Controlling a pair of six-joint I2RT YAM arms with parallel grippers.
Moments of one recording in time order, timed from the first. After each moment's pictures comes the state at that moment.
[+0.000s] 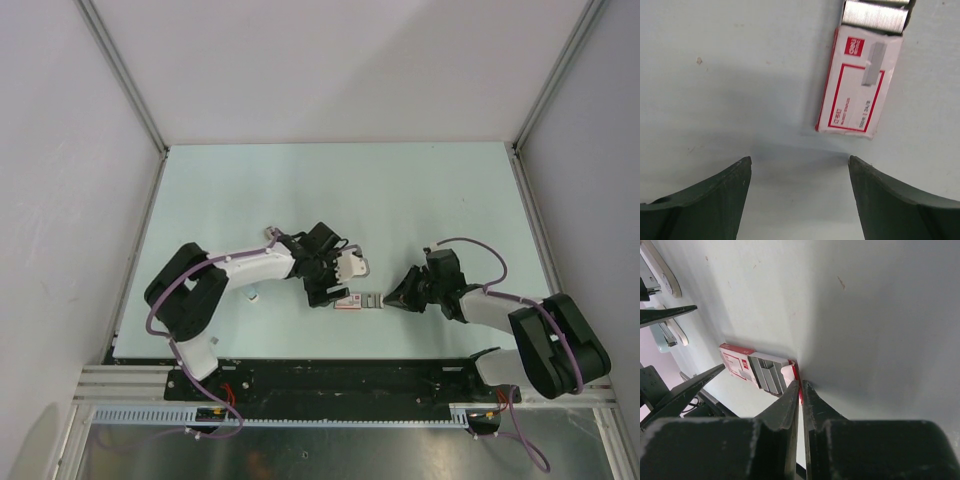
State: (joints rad) left arm -0.79 1.74 1.04 -0.46 0.24 0.57; right arm 0.38 1.32 0.35 0.14 -0.40 0.91
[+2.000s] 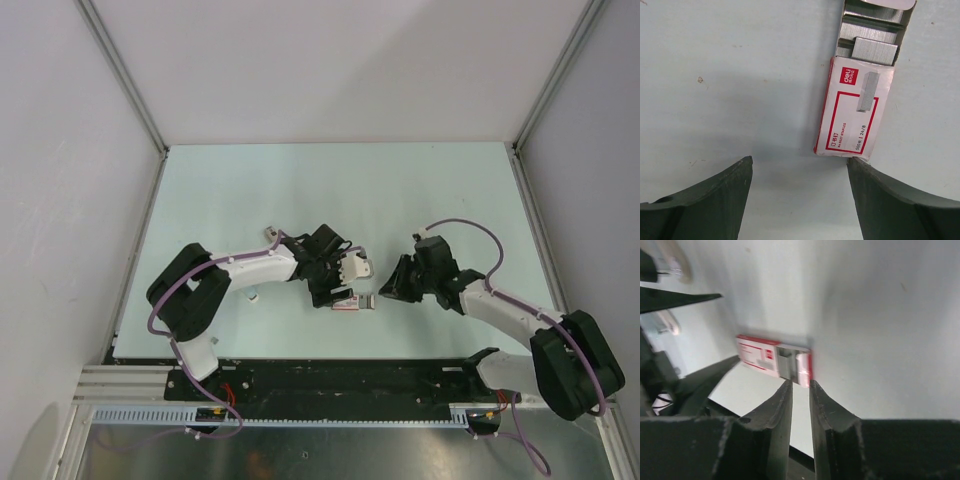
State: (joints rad) left arm -0.82 1.75 1.04 -0.41 0.24 0.57; right arm 0.50 1.21 0.55 -0.15 -0.26 0.82
